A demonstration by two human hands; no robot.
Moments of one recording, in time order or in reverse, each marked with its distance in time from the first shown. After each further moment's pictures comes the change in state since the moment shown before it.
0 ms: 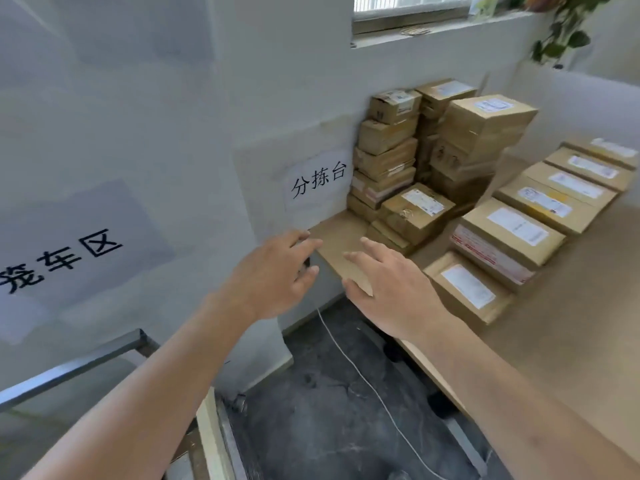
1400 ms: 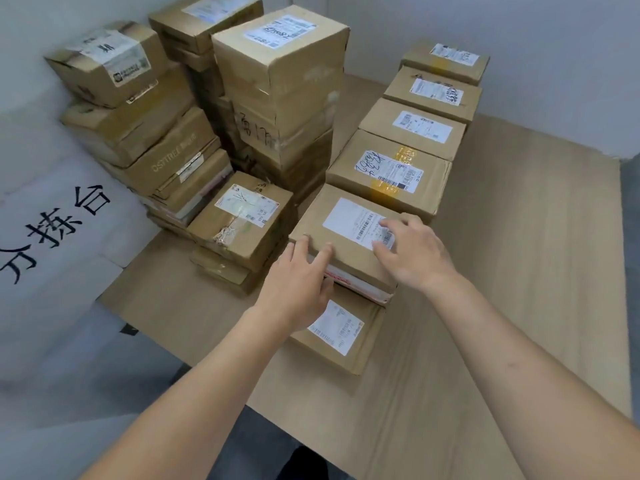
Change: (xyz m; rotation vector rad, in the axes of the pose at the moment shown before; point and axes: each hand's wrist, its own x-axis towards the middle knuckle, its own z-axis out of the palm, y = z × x) left_hand 0.365 0.228 0.265 0.041 -0.318 0.269; right_hand 0.090 0.465 -0.006 0.132 -0.023 0.774
